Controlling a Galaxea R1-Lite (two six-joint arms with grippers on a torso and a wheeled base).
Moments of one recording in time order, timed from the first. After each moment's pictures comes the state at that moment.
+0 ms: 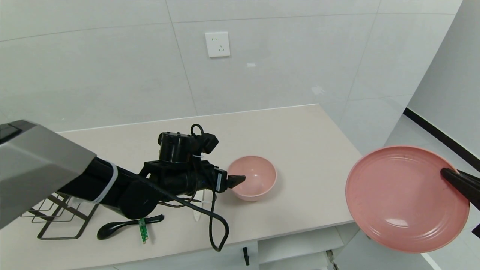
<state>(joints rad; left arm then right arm) -0.41 2.03 -0.94 -0.59 -0.23 -0.05 0.03 1.12 -0.08 -1.14 0.33 -0.09</state>
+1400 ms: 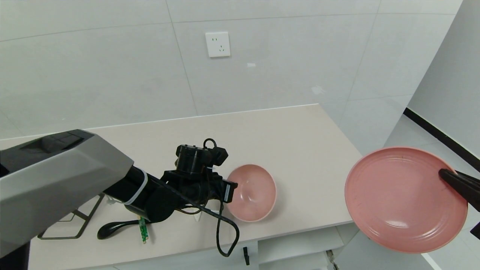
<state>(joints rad) -0.43 2.15 -0.97 -0.59 -0.19 -0.04 0.03 1.12 -0.08 -1.14 0.33 -0.09</state>
